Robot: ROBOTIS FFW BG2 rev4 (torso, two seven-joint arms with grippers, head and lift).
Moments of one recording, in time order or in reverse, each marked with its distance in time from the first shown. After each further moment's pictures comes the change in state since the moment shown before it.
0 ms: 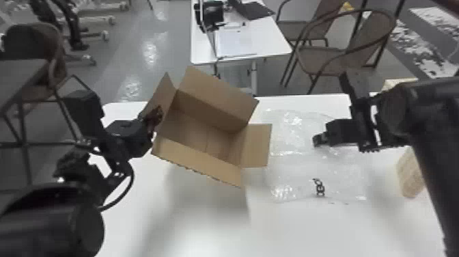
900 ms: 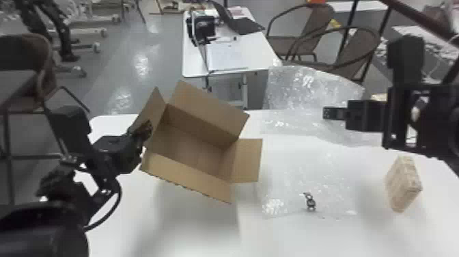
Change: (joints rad) left arm 0.007 -0.003 0.005 -0.001 0.007 -0.005 0.001; right arm 0.174 0.008 -0.205 -0.556 -0.303 0.008 -0.242
